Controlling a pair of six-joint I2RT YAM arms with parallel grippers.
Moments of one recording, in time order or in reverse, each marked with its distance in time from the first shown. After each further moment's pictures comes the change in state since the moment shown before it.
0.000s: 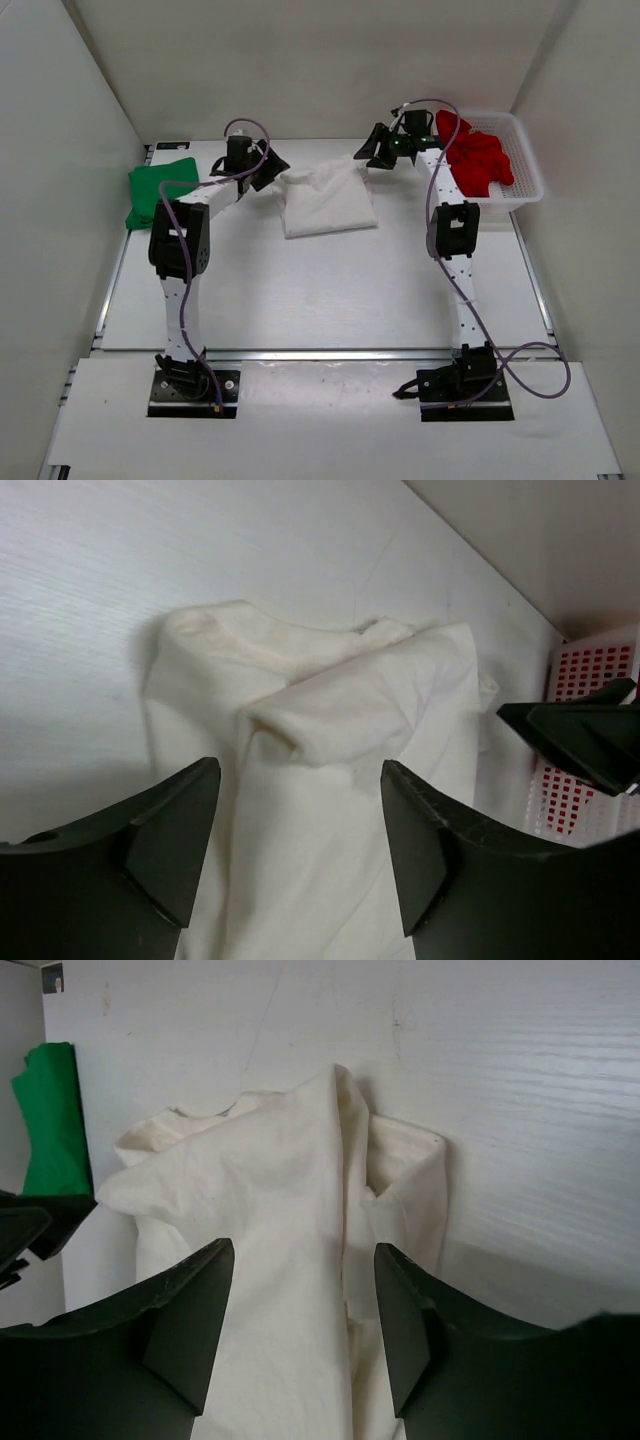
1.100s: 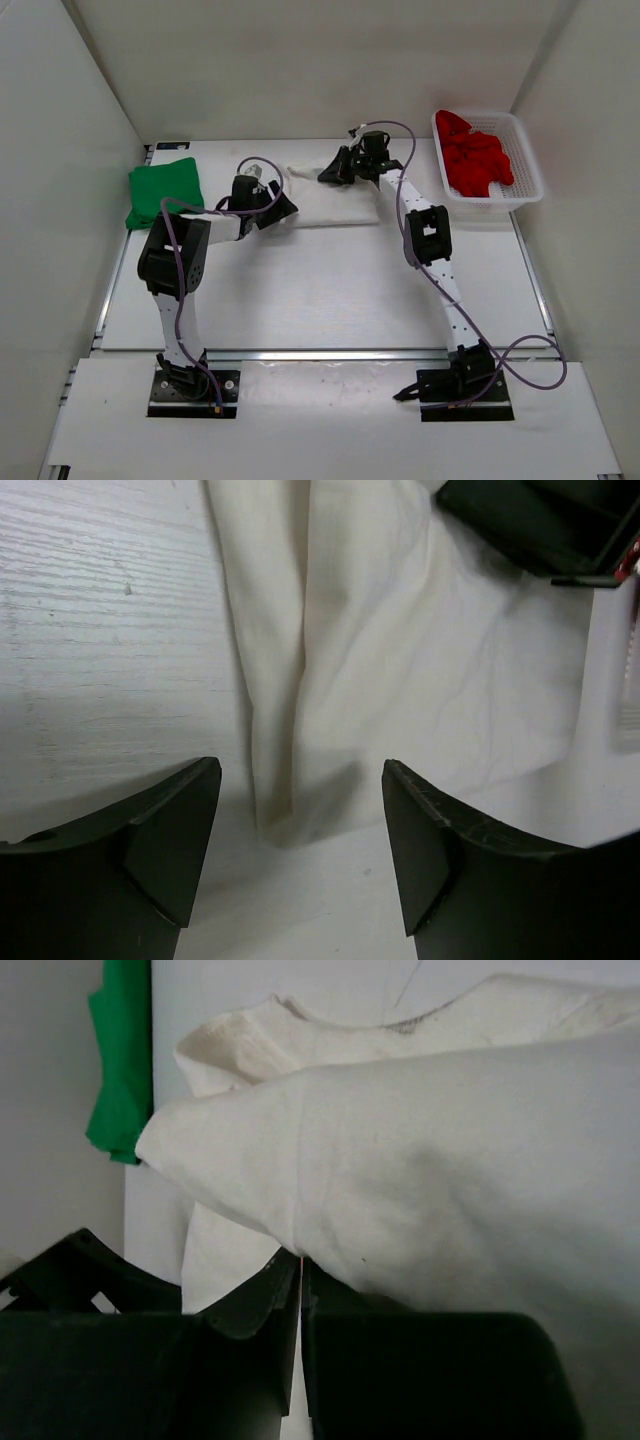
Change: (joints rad) left arm -0.066 -0.203 -0.515 0.241 0.048 0.124; right arm 0.170 0.092 -0.112 0.319 -0.125 0.163
